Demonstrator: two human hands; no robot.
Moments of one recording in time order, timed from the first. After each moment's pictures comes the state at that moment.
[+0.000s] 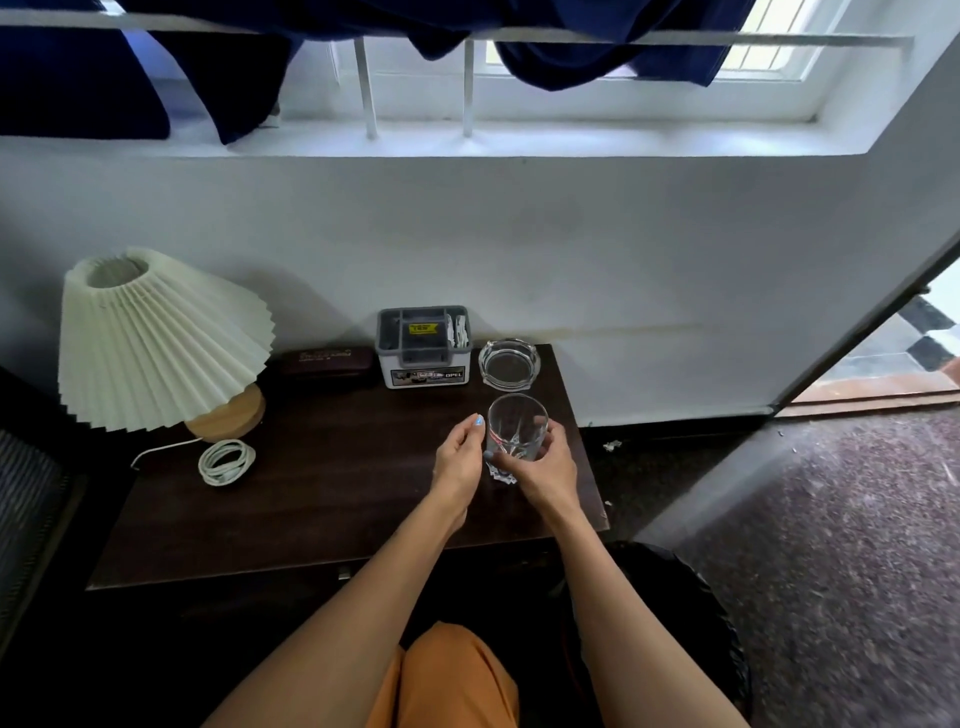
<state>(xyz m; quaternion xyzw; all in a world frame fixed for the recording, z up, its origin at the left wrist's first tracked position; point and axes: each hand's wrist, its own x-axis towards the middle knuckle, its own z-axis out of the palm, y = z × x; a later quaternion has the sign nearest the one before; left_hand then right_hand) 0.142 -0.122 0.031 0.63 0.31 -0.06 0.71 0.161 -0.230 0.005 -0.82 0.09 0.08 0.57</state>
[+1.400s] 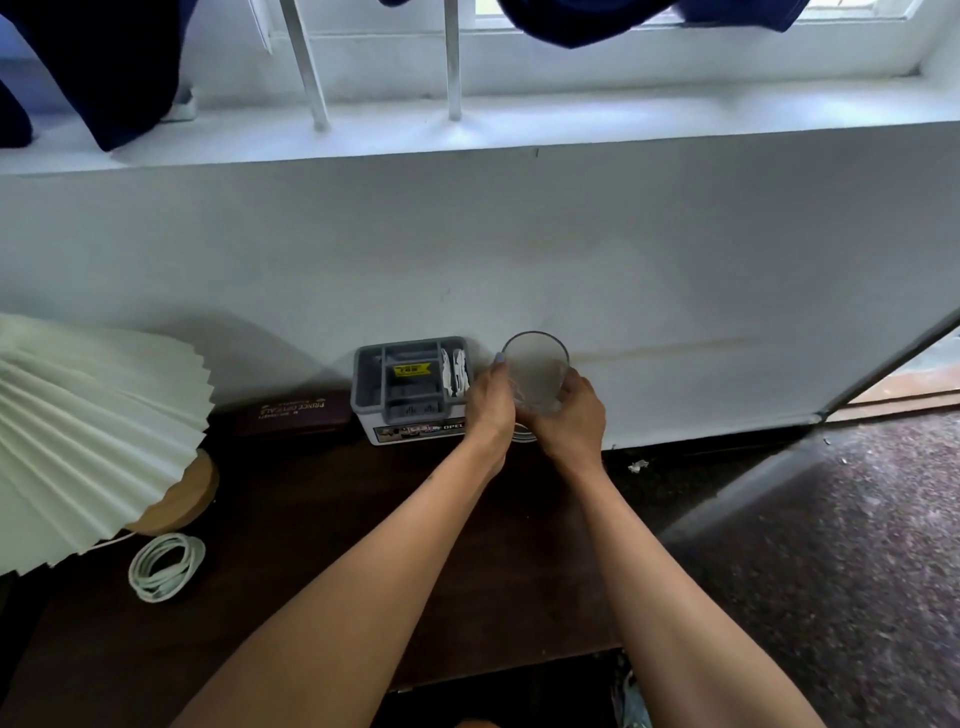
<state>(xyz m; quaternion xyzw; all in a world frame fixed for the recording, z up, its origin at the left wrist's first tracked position) 0.312 -0.123 0.019 0.62 0.28 -0.01 0.73 0.311 -0.208 0.004 -0.86 0.07 -0.04 0.50</state>
